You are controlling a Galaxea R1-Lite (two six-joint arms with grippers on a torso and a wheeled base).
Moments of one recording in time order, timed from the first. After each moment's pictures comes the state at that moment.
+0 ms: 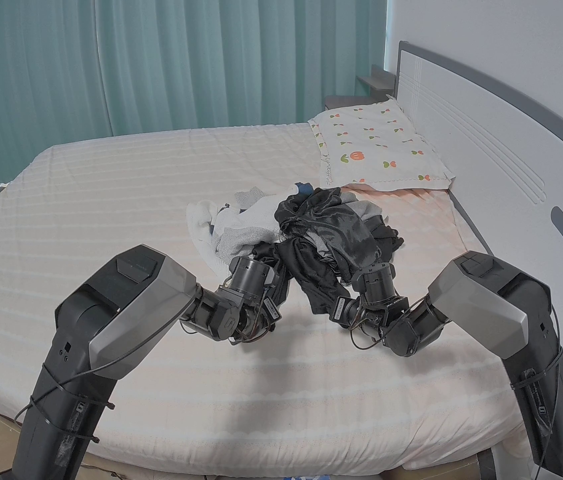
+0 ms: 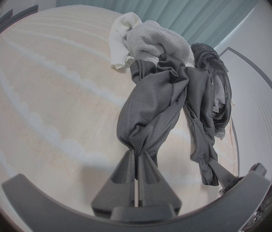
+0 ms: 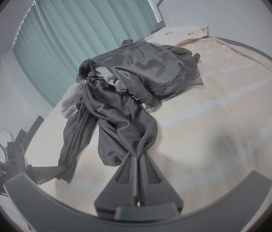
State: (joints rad) left arm -0.49 2.62 -1.64 -0.15 0.16 -0.90; right arm 0.46 2.63 -1.41 -0.67 -0.15 0.55
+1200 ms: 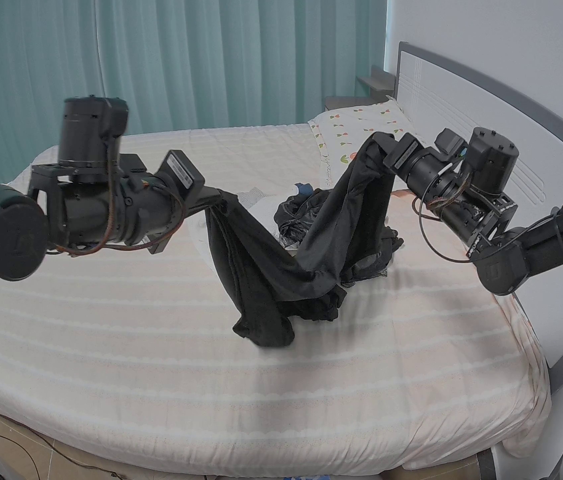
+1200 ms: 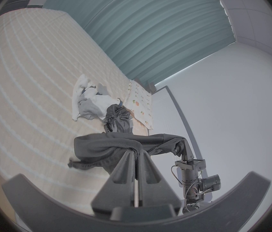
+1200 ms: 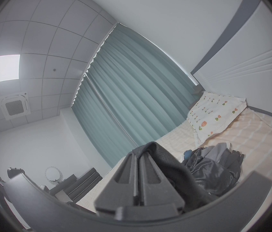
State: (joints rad) left arm -0.45 1.68 -1.17 -0.19 -0.09 -0.99; right arm 0.43 2.02 -1.17 -1.09 0.00 0.64
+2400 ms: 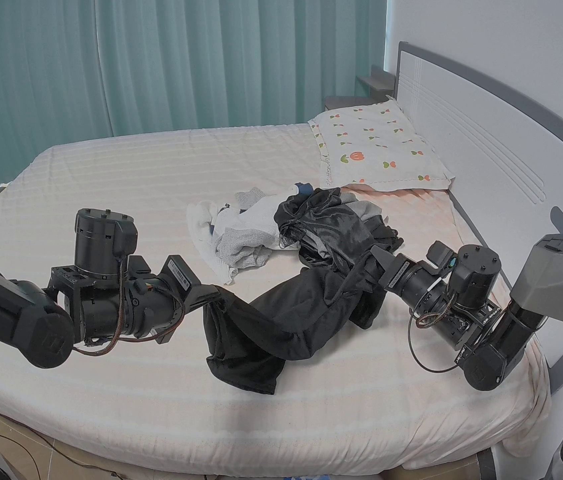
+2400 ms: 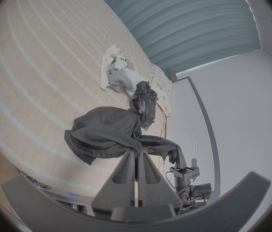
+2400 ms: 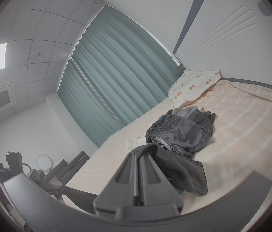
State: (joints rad) left arm -0.42 1.74 -0.74 -0.51 -0.19 -1.11; right arm 0.47 2.18 -0.66 -1.54 -0.05 0.63
